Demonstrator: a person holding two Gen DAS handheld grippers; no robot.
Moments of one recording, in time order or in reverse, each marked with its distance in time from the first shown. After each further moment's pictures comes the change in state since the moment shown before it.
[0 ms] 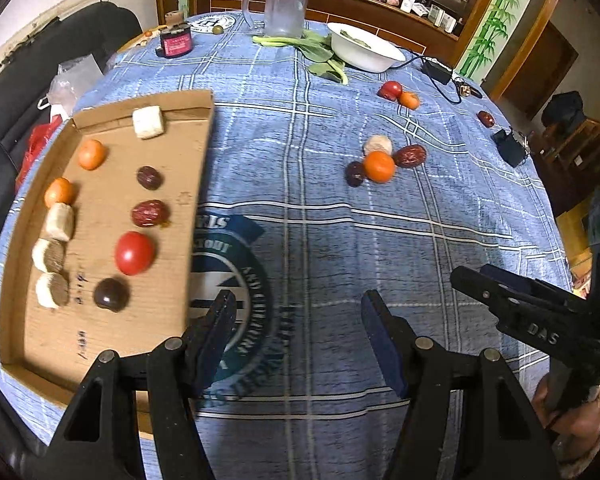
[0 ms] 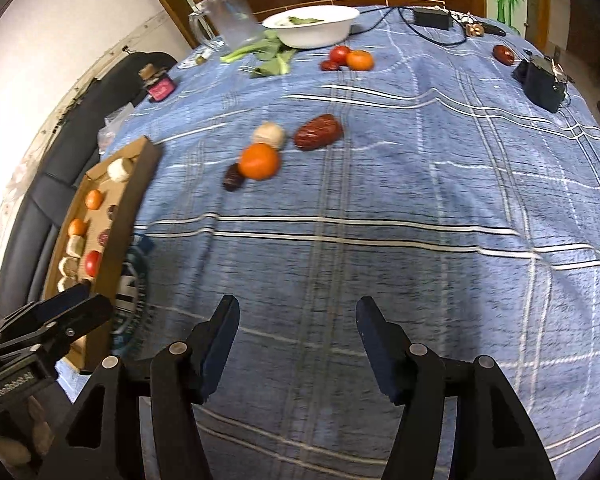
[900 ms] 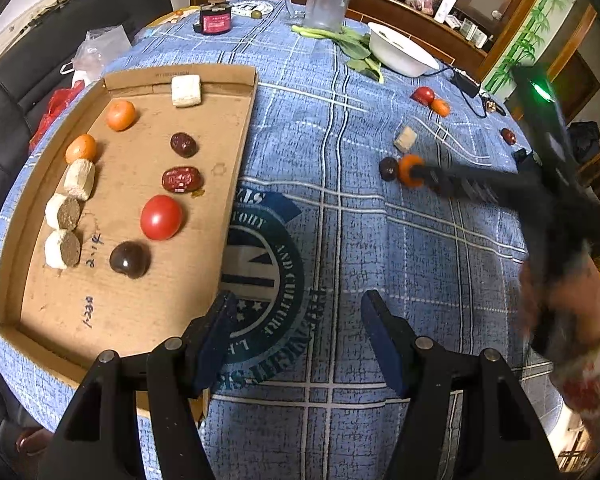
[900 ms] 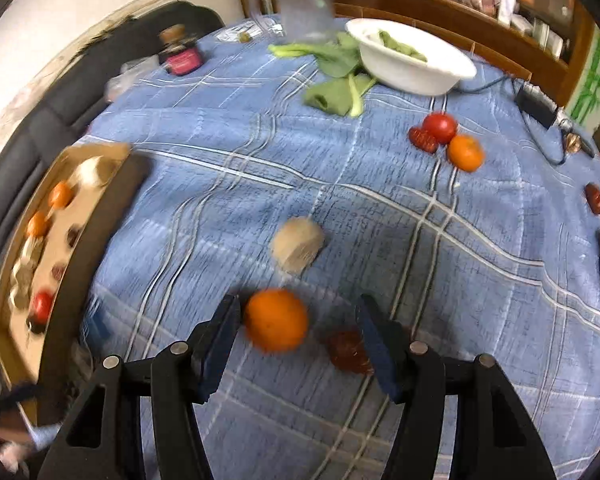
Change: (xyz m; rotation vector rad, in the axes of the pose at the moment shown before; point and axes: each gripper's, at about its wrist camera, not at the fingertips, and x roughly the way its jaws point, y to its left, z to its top) left arm -0.001 0.028 -0.012 -0.111 0.011 0.017; right arm 0.059 0.053 0.092 -0.362 0.012 -0.051
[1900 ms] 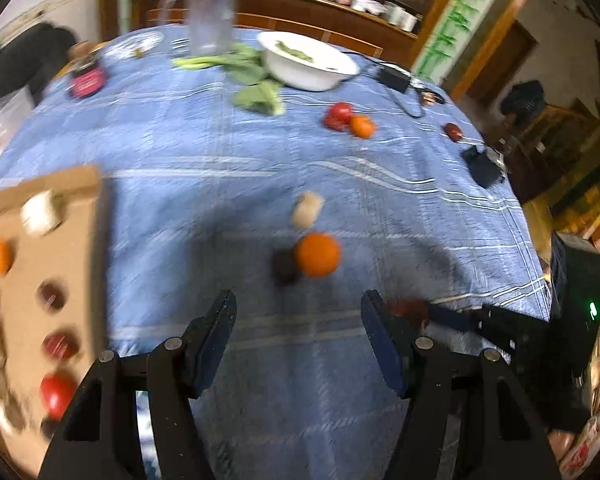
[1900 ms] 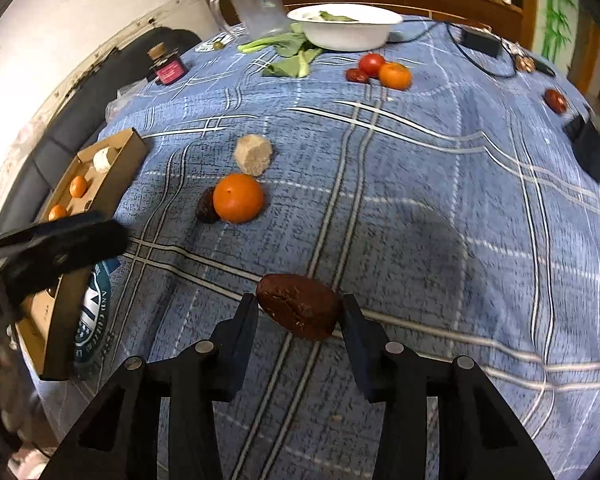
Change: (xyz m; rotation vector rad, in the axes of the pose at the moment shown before) left arm 0.057 -0.080 0.091 0.232 -0.012 -0.180; right arm -0.019 -0.043 -0.069 0.224 -0.017 0.071
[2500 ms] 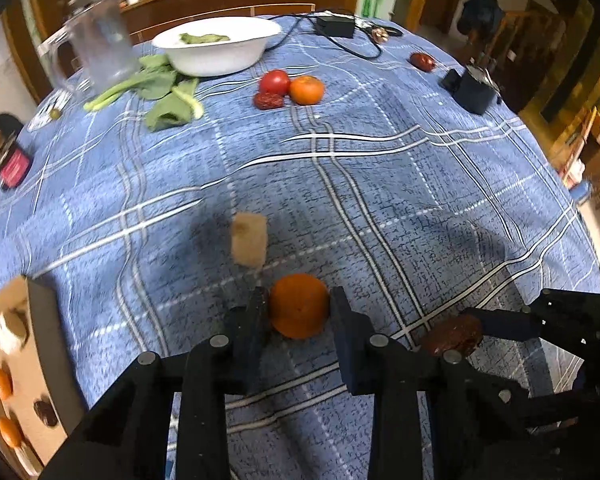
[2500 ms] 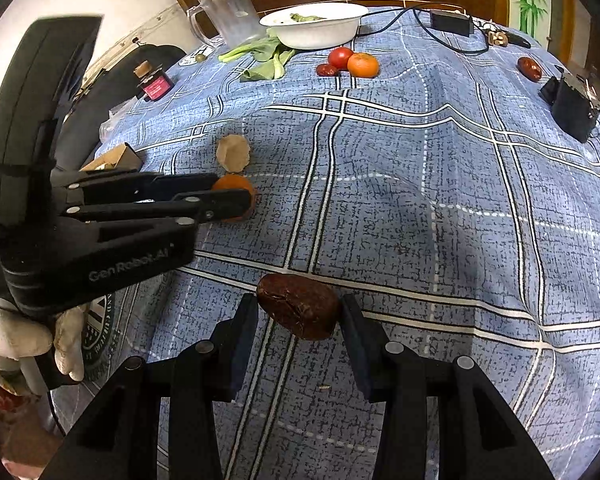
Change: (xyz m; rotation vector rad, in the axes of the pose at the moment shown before) left arm 0.059 -0.033 0.016 0.291 0.083 0.051; right arm -0.011 -0.010 -0.013 0.080 -0.015 0.007
